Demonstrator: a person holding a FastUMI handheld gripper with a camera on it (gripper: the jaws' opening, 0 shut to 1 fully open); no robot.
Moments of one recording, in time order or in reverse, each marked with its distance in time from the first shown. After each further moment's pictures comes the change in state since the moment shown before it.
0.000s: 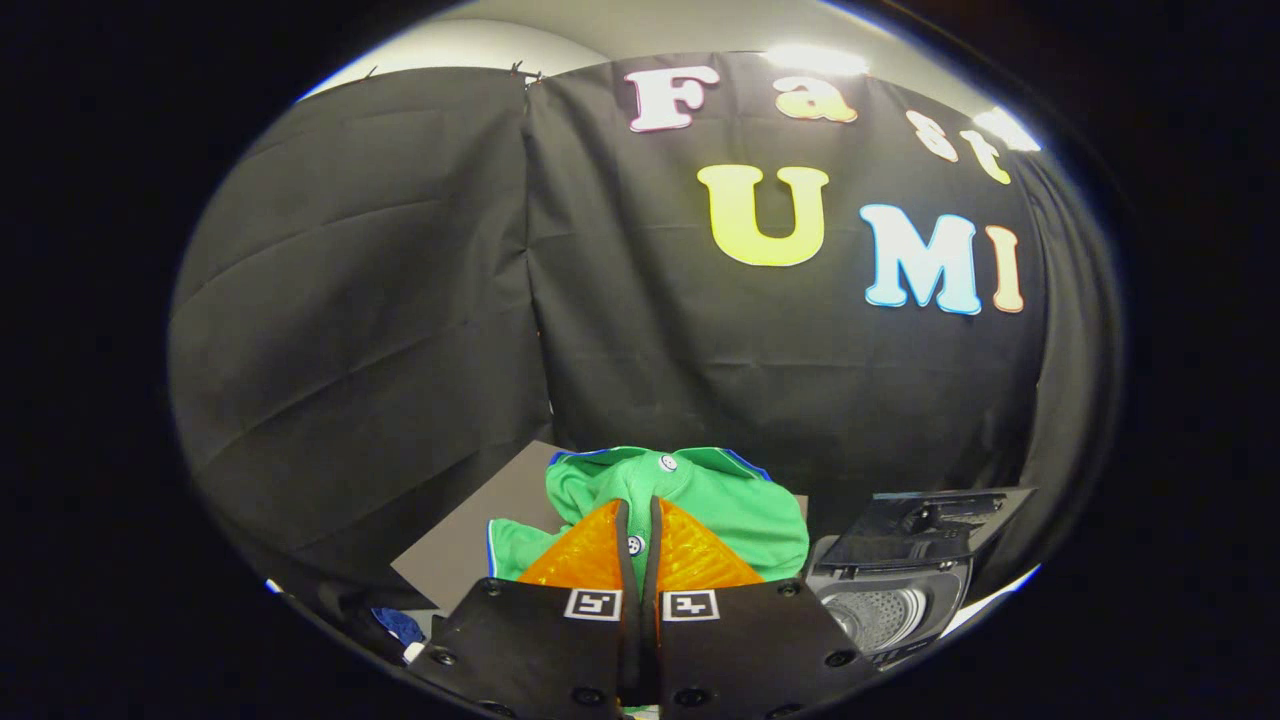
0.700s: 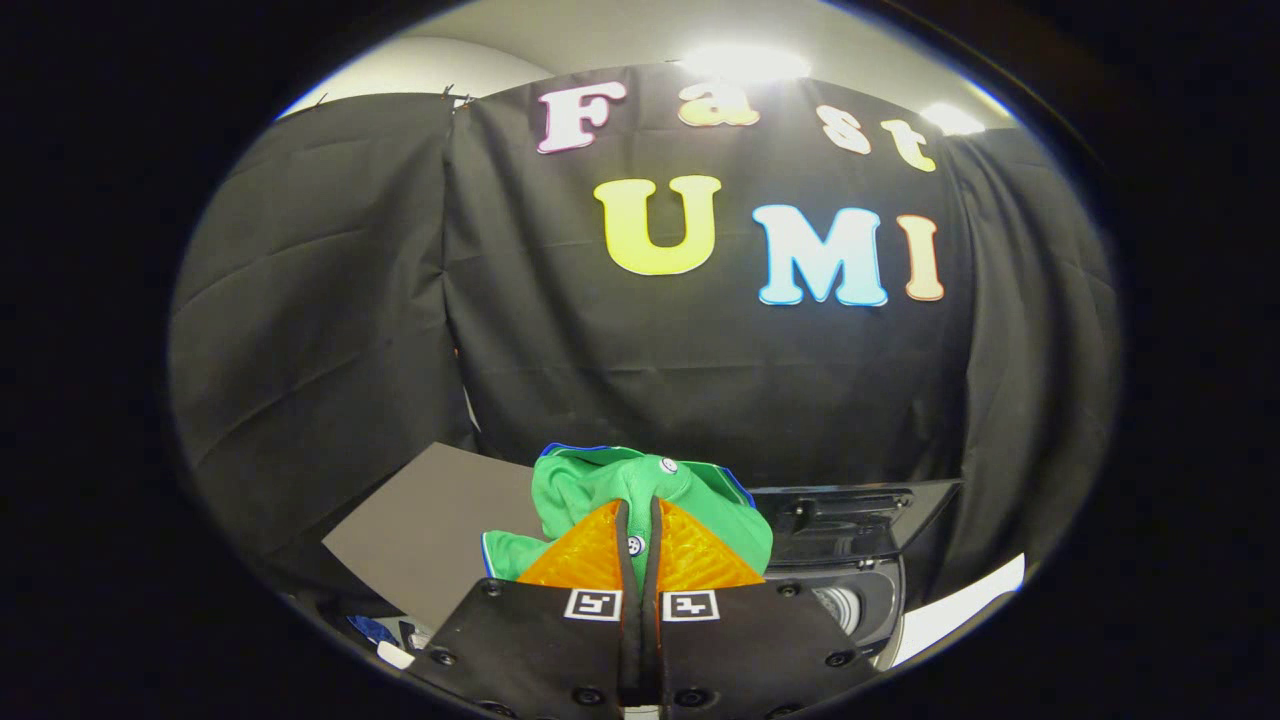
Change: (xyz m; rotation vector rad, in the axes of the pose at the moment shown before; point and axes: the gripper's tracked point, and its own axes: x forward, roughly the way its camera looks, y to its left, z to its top) arm -0.054 -0.157 -0.017 0.050 -0.032 -0.156
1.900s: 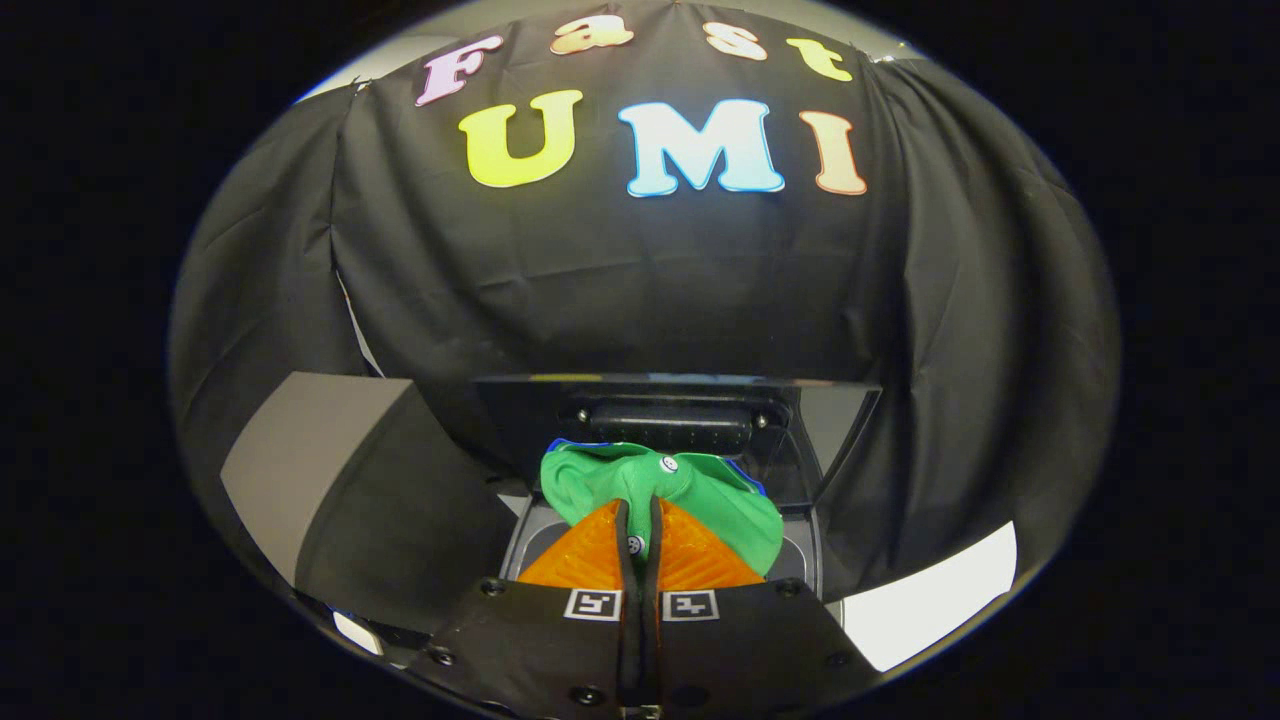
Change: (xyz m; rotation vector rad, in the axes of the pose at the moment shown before) arm 0.065 -0.230 -0.150 0.063 0.217 -0.110
